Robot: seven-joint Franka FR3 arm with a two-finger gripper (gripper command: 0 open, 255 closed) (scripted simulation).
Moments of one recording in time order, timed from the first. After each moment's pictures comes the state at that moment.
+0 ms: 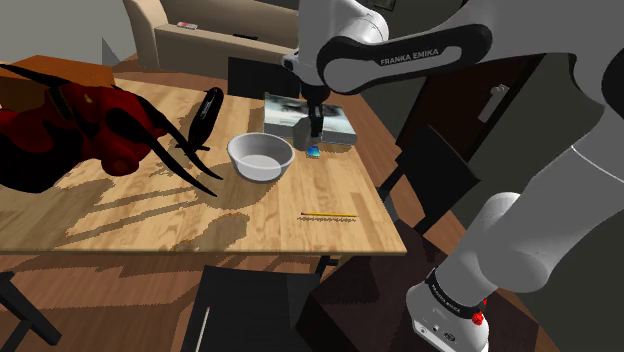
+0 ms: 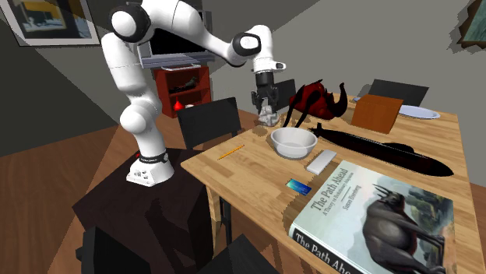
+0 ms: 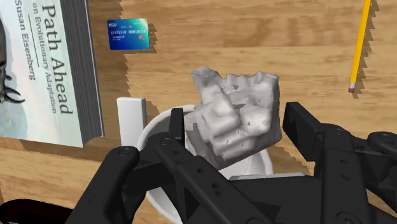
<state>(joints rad) 0.21 -0.12 0.08 -2.09 -0.40 1.98 -0.51</state>
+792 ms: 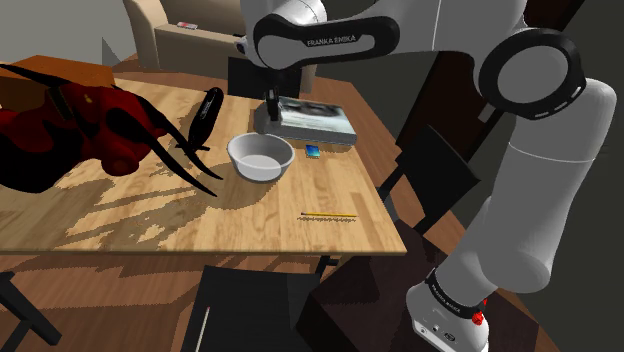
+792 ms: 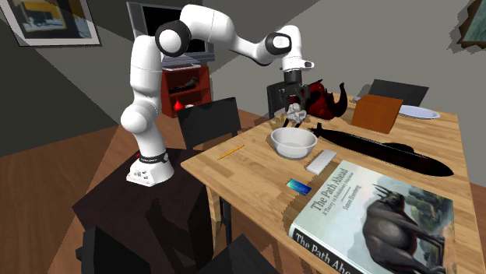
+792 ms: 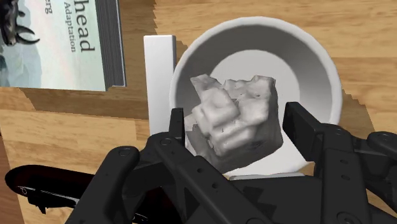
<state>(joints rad) 0.24 0.29 0.10 -1.56 -0.43 1.84 -0.51</state>
